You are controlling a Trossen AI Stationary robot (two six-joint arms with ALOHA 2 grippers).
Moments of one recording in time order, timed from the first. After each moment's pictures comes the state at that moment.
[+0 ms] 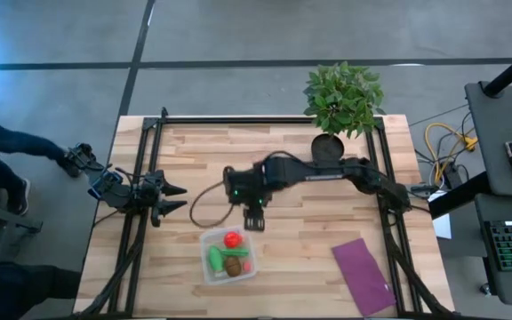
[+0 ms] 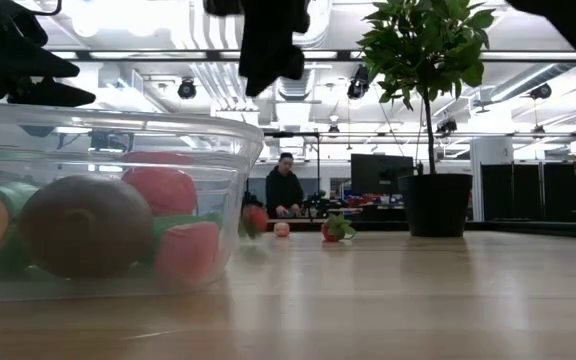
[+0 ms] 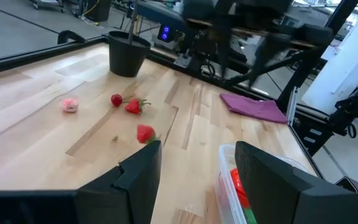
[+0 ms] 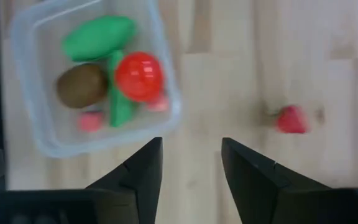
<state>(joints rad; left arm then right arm) -0.68 0.06 0.18 -0.39 -0.77 -0.52 0.08 2.25 2.31 -1.27 -0.14 0.15</state>
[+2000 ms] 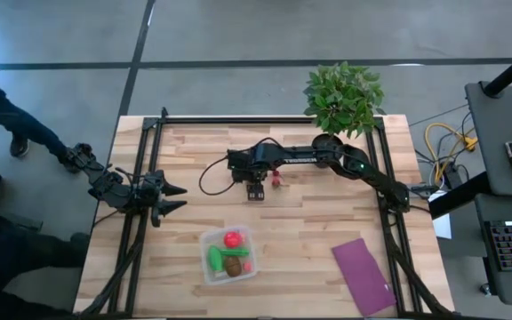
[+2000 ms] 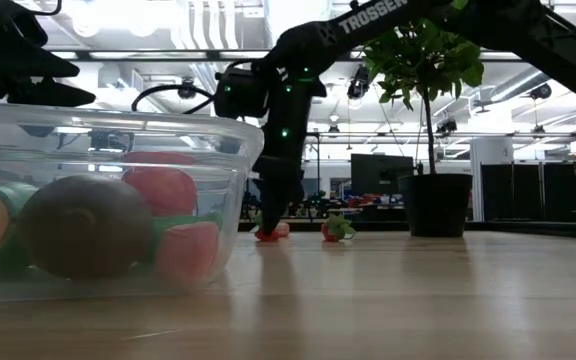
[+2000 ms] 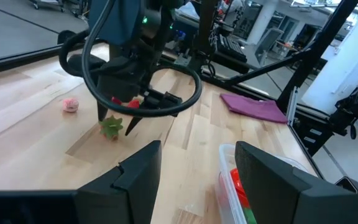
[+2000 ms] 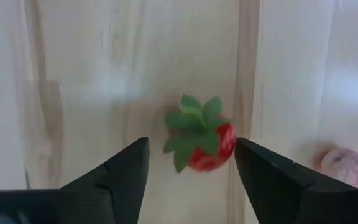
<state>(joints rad) -0.68 0.06 0.18 -0.39 -0.77 -0.52 -0.16 2.38 2.00 -0.96 0.02 -0.20</state>
